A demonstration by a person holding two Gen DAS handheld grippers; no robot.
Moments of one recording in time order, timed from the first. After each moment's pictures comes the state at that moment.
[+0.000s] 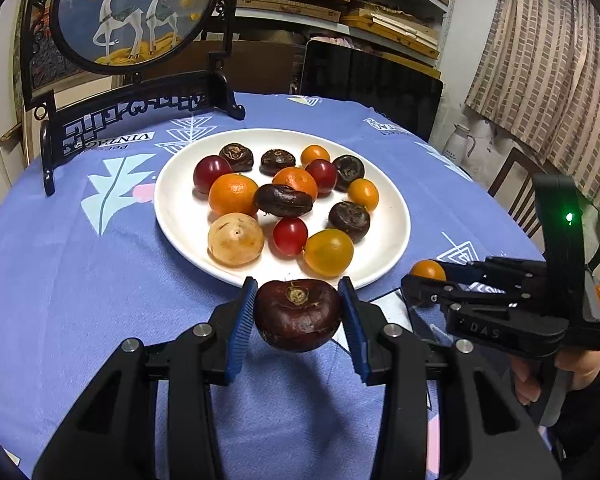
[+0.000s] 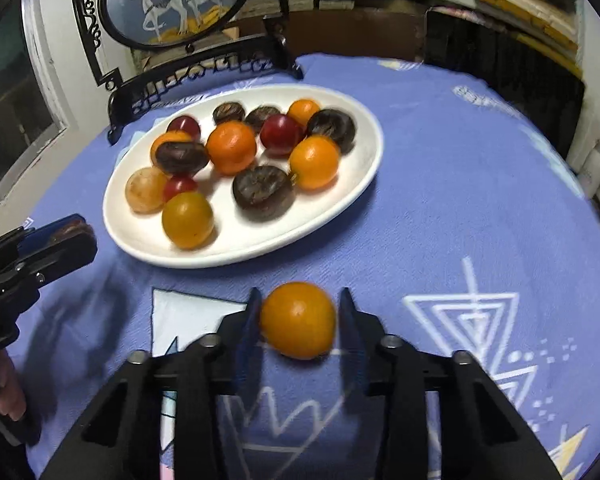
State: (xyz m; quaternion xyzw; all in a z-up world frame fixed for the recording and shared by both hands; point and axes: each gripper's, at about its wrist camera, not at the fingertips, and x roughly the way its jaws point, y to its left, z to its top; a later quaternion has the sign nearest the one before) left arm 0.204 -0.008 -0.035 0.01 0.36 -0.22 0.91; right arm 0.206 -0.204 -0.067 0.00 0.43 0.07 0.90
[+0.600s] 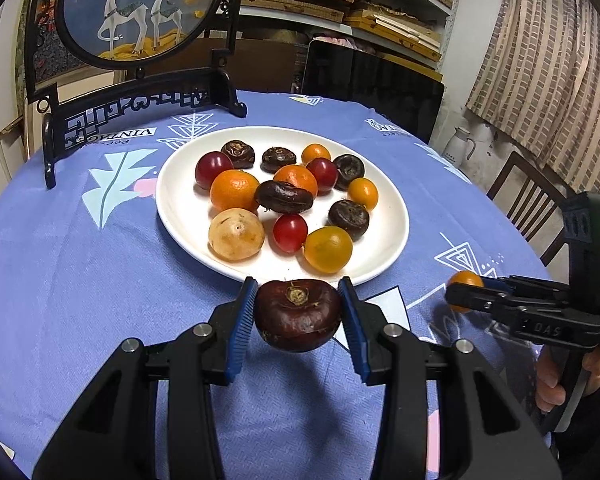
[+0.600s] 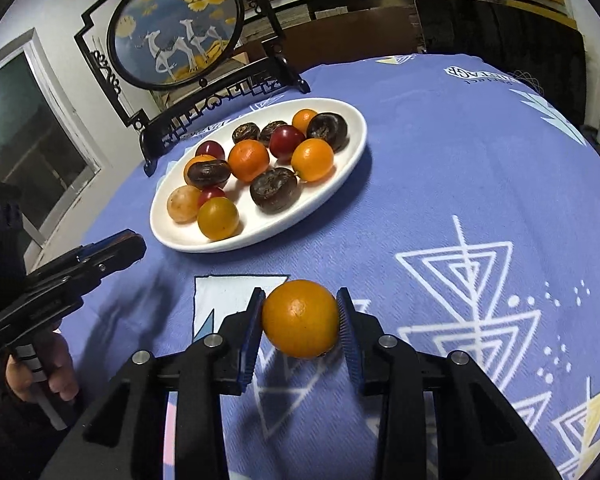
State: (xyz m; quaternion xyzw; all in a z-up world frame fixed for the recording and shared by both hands) left arm 0.201 -0.007 -0.035 0.00 0.36 -0.22 0.91; right arm 0.170 -0.245 -0.051 0.11 0.41 0.13 0.90
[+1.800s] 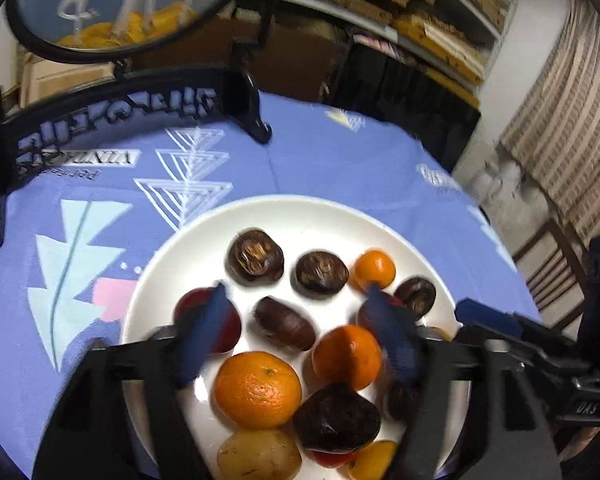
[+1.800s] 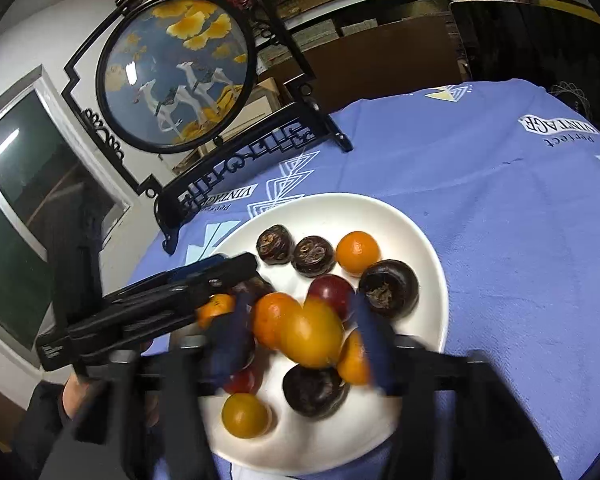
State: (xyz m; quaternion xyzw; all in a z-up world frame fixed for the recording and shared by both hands) left arm 0.371 -0.026 -0.024 -0.07 0.39 -0.18 0.90; right arm 0.317 -0.234 -0.019 0.17 0.37 0.19 0.89
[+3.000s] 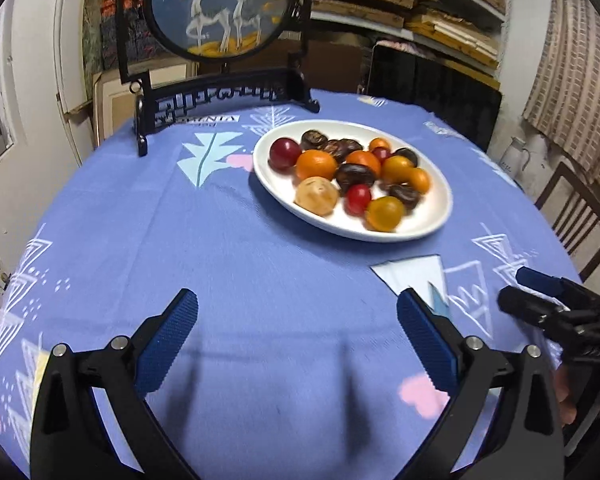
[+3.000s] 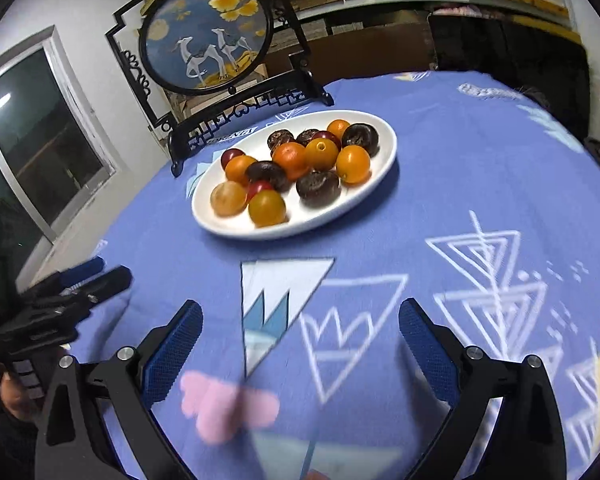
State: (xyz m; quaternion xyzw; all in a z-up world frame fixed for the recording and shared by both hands) left arm 0.134 0.029 -0.017 0.00 0.37 -0.09 0.92; right arm 0.117 -0.217 -0.036 0.09 0.37 0.13 0.91
